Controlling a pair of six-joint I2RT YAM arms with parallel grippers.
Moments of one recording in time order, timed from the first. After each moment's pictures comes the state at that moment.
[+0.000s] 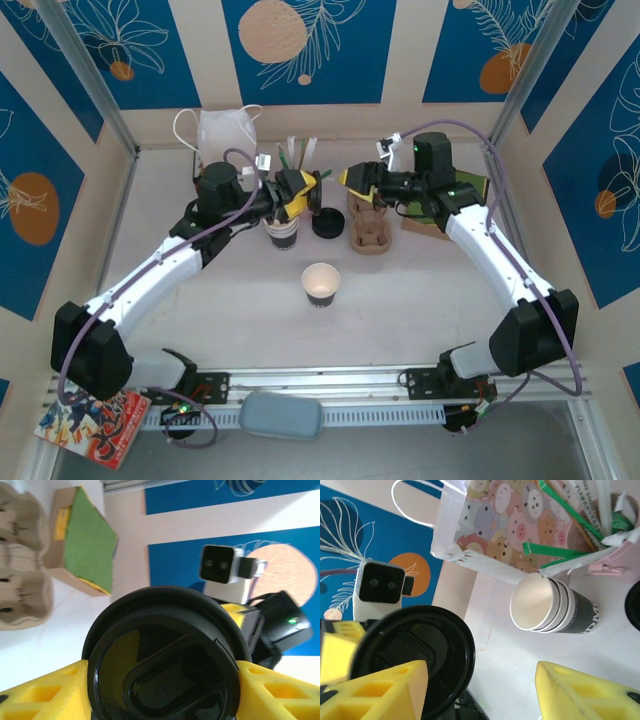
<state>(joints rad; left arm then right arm) -0.51 1.31 1.07 0.03 0.61 -1.27 0.30 1.39 1.29 -0.42 -0.77 0.71</state>
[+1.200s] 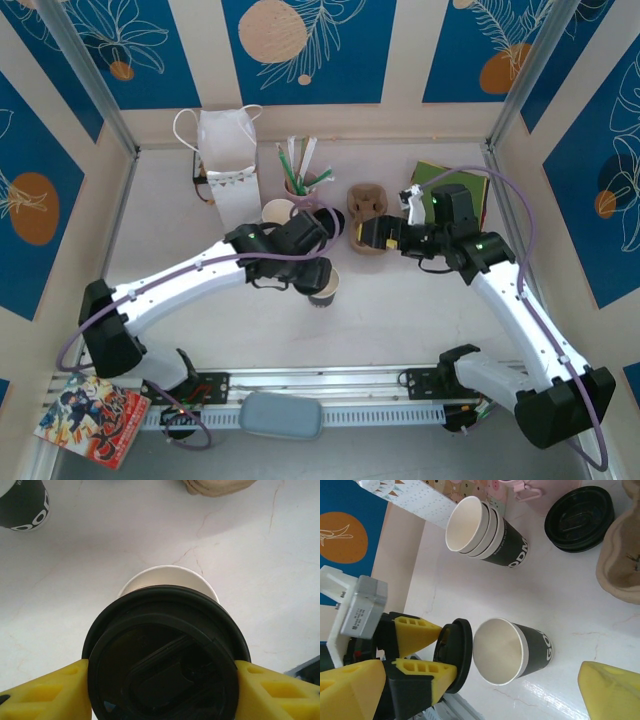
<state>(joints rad) -1.00 1.49 1.36 -0.96 -0.10 -0.67 0.31 1.01 1.00 -0.70 -0.60 0.53</state>
